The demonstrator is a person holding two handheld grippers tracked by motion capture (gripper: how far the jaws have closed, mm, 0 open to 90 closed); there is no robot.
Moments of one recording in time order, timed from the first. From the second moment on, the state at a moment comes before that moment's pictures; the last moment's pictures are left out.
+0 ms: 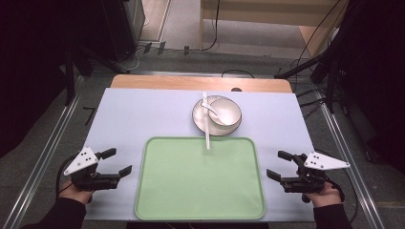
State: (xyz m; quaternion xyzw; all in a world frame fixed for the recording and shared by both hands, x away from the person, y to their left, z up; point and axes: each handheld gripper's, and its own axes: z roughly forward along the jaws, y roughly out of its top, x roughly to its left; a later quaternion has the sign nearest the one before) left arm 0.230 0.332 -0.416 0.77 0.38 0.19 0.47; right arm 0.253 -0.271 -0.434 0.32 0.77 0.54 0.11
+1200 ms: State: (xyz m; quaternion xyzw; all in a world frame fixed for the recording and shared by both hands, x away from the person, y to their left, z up) left arm 0.241 0.326 -0.416 0.75 0.48 0.19 0.42; right arm 0.253 -0.272 -0.436 0.31 0.78 0.53 0.11
